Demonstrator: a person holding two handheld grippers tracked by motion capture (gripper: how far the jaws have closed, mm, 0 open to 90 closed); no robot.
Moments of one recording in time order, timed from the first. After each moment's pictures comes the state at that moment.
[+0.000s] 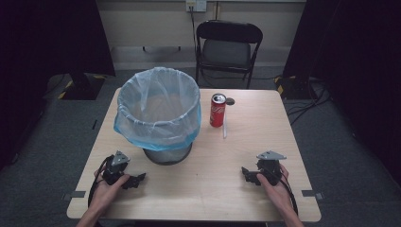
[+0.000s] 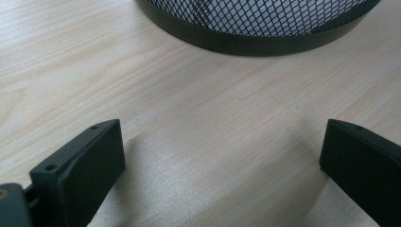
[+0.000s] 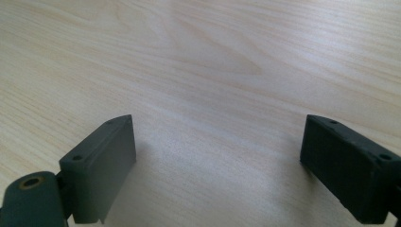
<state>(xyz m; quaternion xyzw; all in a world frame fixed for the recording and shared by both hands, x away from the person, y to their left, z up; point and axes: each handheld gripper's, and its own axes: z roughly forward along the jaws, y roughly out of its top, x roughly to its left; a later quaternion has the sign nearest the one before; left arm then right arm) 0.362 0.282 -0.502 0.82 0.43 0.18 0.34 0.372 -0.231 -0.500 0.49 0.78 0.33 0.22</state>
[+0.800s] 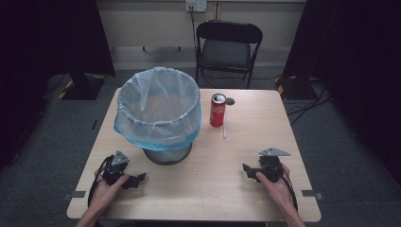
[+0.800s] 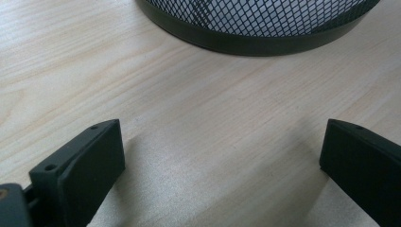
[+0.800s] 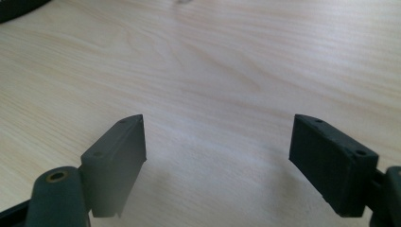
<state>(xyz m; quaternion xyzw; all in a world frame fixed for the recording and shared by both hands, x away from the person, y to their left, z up) 0.362 0.282 -0.502 0.82 0.43 0.18 0.34 0.376 -0.233 -0.484 0.49 0.77 0.36 0.20</state>
